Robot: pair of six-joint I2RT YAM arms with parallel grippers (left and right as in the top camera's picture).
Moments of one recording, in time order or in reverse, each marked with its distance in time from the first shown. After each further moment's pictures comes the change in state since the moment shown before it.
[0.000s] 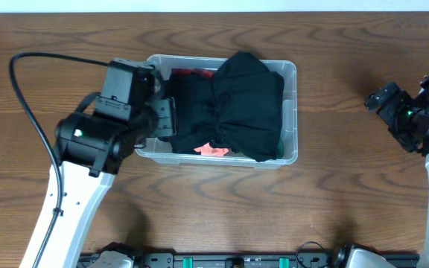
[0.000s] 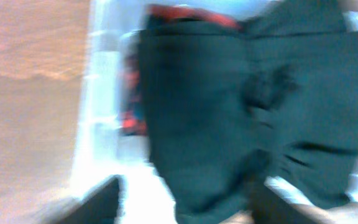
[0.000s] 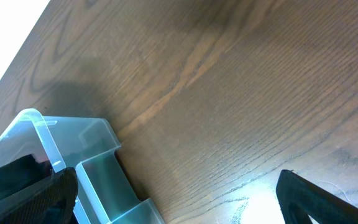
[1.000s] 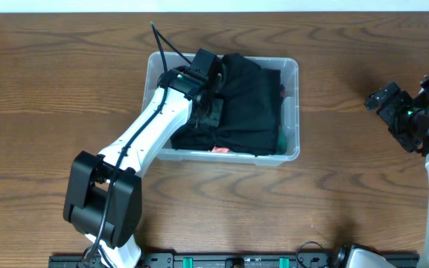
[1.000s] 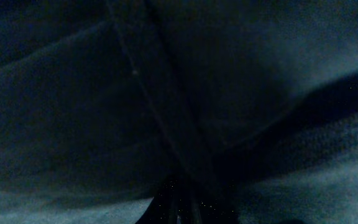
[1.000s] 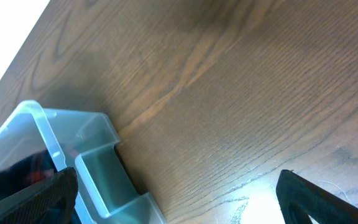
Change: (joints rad) left arm -0.155 0.588 0.025 0.237 0.073 0.121; right arm 0.000 0.000 0.000 0.000 0.000 0.000
